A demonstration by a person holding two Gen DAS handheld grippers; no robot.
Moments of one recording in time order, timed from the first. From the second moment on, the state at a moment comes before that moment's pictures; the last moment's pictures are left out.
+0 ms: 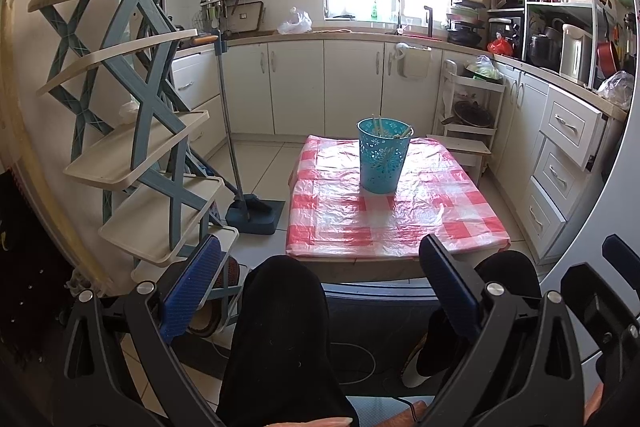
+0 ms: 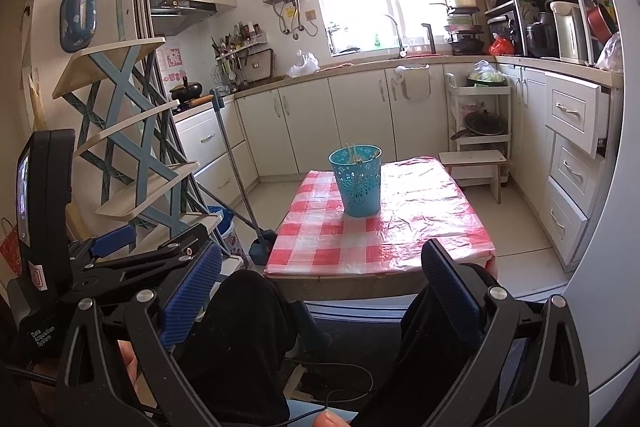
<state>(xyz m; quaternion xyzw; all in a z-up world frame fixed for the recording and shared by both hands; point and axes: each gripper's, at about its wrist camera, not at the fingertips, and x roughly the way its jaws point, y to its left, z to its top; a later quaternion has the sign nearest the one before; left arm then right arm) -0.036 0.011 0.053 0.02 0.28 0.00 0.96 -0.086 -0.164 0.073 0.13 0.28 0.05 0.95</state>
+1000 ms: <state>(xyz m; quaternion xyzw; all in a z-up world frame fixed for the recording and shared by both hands) -0.035 0.016 0.049 0.02 0.28 -0.01 0.96 -0.086 -0.158 0.072 0.13 0.28 0.06 0.95</state>
